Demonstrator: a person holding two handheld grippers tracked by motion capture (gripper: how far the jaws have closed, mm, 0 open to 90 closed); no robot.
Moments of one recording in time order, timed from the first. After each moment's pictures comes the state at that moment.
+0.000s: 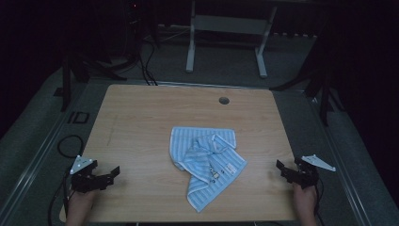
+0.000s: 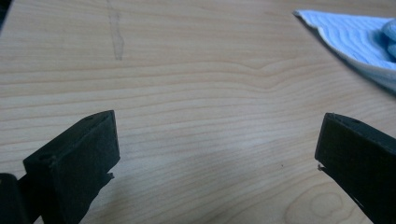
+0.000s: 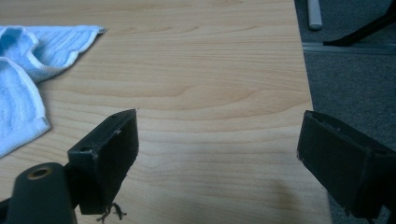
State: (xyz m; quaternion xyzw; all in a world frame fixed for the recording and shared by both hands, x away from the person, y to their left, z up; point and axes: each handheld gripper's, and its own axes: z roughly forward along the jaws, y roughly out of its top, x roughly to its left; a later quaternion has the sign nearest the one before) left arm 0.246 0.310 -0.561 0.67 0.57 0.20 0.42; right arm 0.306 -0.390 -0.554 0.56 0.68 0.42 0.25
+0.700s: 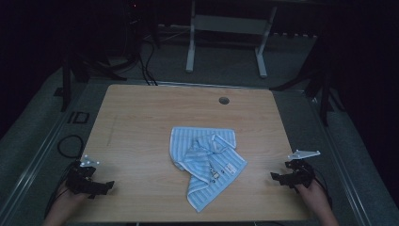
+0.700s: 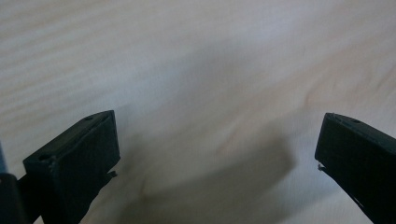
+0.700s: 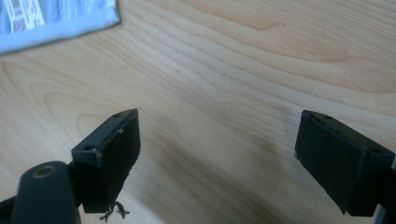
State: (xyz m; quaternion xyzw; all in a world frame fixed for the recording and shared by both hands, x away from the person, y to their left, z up) left arm 0.246 0.311 -0.541 0.81 0.53 0.13 0.21; right arm 0.317 -0.374 -0.530 0.44 0.84 0.28 0.12
